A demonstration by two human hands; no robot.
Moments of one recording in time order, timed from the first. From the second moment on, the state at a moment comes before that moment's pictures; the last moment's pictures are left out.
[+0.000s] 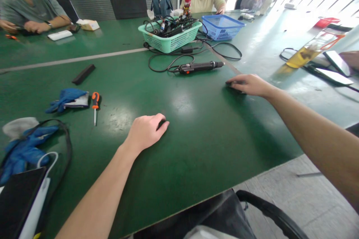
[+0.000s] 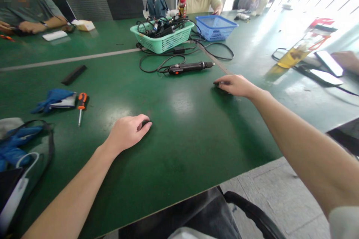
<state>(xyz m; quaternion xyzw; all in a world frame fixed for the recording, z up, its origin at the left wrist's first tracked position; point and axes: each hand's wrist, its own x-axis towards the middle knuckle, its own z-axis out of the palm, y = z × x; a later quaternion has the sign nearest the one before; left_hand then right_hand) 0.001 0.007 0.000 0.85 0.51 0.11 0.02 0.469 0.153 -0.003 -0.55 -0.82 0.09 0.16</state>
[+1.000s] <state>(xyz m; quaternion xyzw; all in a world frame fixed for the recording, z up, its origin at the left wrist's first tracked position) -0.010 0.000 0.001 0.82 0.56 0.14 -0.04 0.172 0.026 -0.005 -0.34 -0.89 0.14 0.28</state>
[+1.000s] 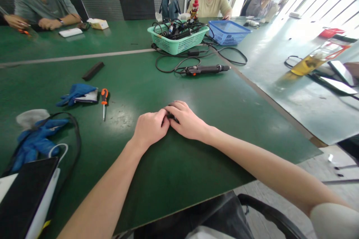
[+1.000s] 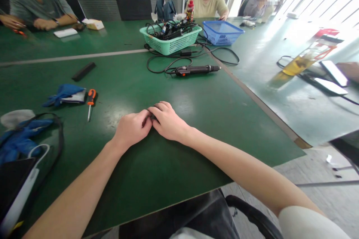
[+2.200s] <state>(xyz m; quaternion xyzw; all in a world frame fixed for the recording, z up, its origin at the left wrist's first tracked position) -0.001 0.006 0.001 0.84 0.53 0.12 -0.01 0.217 0.005 0.005 -0.29 -0.92 0.10 0.25</state>
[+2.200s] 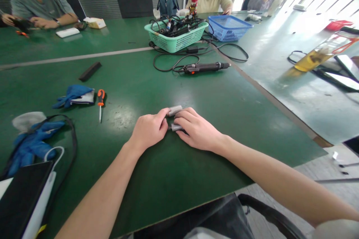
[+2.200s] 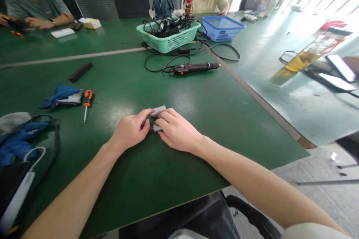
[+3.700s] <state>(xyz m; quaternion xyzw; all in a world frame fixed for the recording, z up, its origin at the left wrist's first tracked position) -0.002 0.003 -0.001 0.89 0.44 0.13 -0.01 0.219 0.010 -0.004 -0.34 -0.90 0.14 0.25</state>
